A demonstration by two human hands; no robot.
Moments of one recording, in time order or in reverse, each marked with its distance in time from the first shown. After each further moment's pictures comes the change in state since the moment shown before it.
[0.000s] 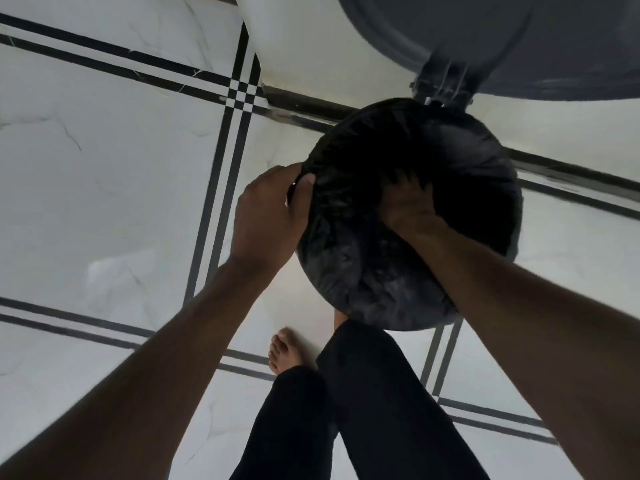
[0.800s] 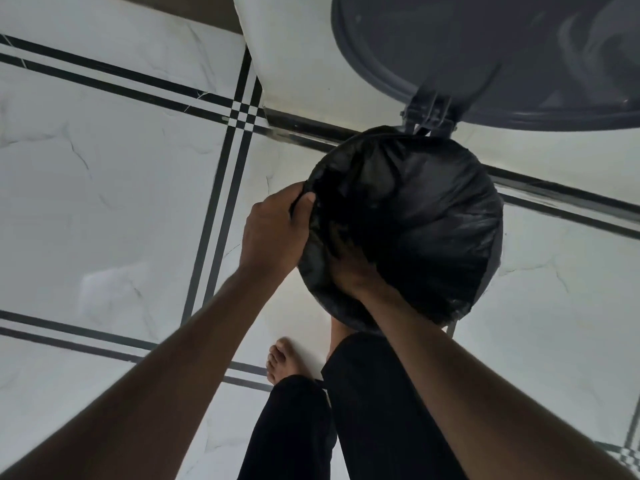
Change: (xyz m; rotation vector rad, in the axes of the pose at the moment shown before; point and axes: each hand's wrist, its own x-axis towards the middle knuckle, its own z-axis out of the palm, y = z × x) left_hand 0.004 0.007 0.000 -0.087 -0.080 -0.176; right_hand -0.063 -0.068 0.041 0.630 -0.237 -0.036
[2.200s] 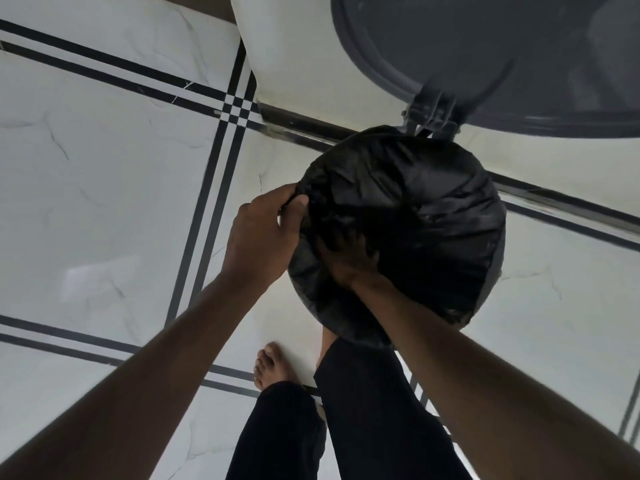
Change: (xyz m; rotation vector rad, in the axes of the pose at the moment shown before) left_hand 0.001 -0.005 -0.001 -0.077 0.004 0.001; right_hand 0.029 0.005 -0.010 -0.099 0.025 0.123
